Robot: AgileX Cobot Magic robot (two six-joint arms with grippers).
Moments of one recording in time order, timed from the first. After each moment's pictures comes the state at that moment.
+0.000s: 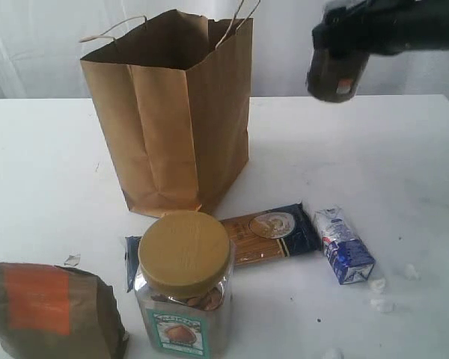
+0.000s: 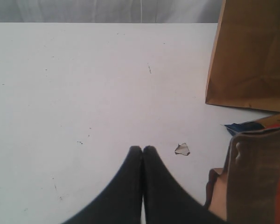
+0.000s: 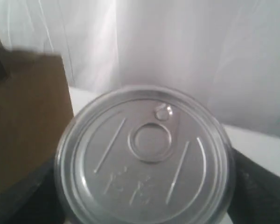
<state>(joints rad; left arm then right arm) -0.16 0.12 0.03 -0.11 0.21 0.03 0.22 1.49 -1.19 0.41 0.15 -0.49</state>
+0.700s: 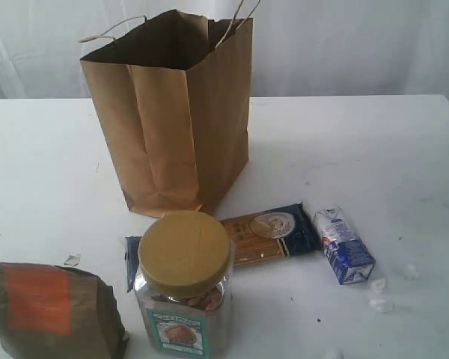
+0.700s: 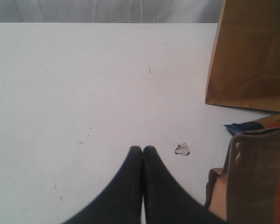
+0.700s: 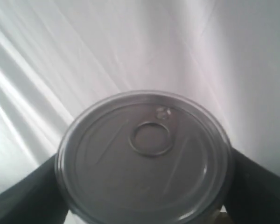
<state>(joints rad) -0.16 0.12 0.03 -0.11 0.21 0.03 0.40 1.43 -1.50 0.62 0.15 -0.13</state>
